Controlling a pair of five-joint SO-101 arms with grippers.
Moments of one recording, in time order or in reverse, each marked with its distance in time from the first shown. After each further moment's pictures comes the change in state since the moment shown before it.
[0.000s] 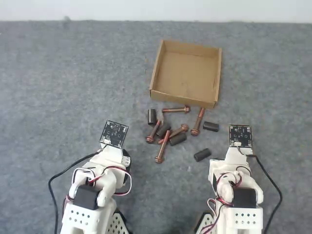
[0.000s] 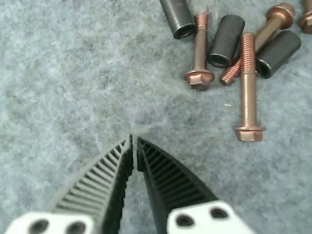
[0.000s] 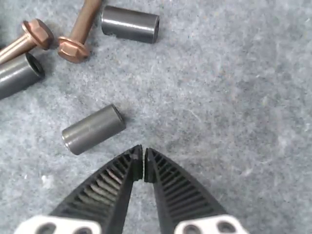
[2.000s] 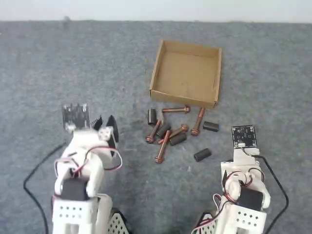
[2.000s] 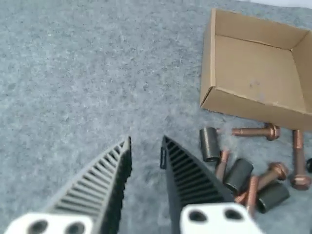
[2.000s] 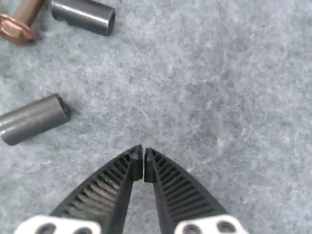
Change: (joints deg) left arm -11.6 21.8 -19.2 -19.8 10.1; right arm 13.3 -0.1 -0.3 -1.3 19.7
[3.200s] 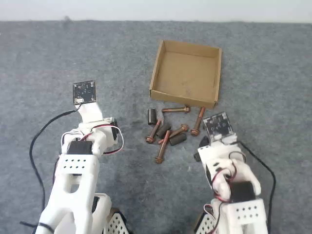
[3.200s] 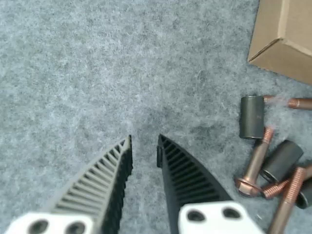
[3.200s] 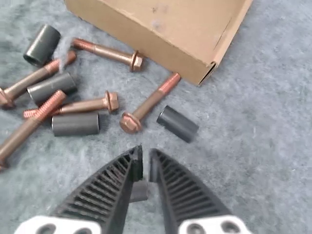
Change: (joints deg) left arm -2.6 38.4 -7.9 -11.2 1.4; right arm -23.6 18.9 -12.0 -19.8 -5.0
